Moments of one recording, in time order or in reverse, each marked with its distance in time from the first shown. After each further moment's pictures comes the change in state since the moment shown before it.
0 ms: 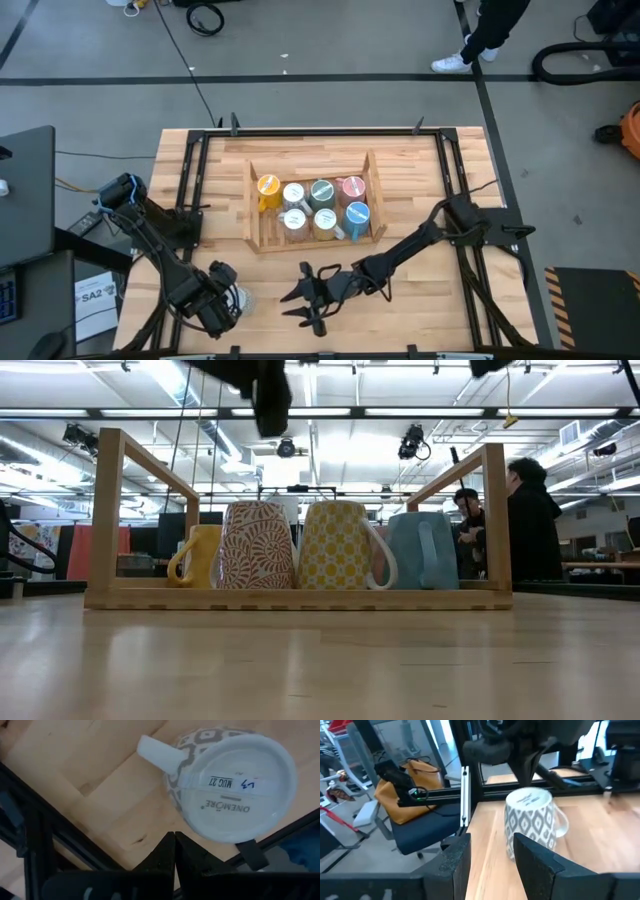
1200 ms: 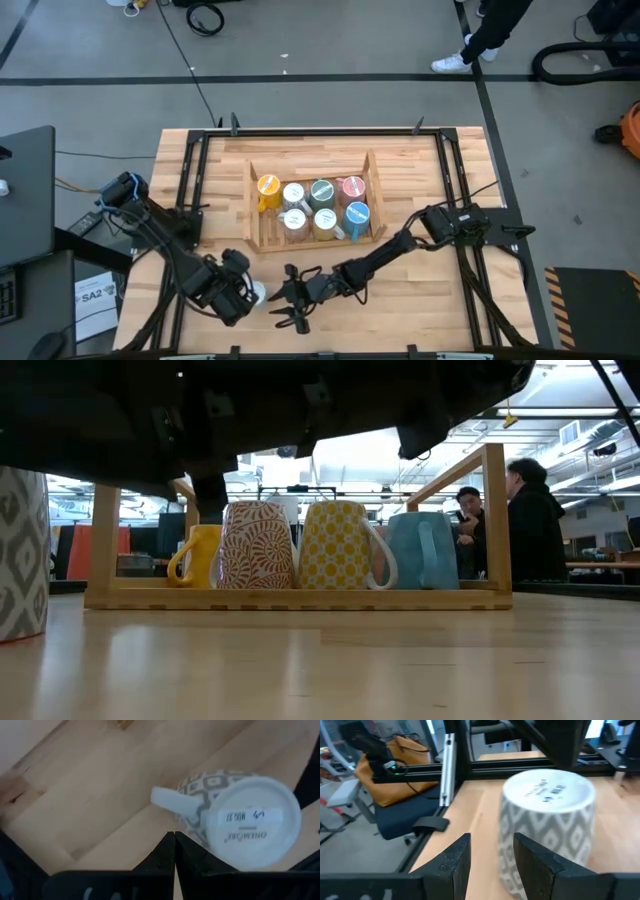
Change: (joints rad) left arm 0.105 0.000 0.000 0.016 -0.225 0.075; right arm -0.052 0.229 0.185 -0.014 -0.056 -0.058
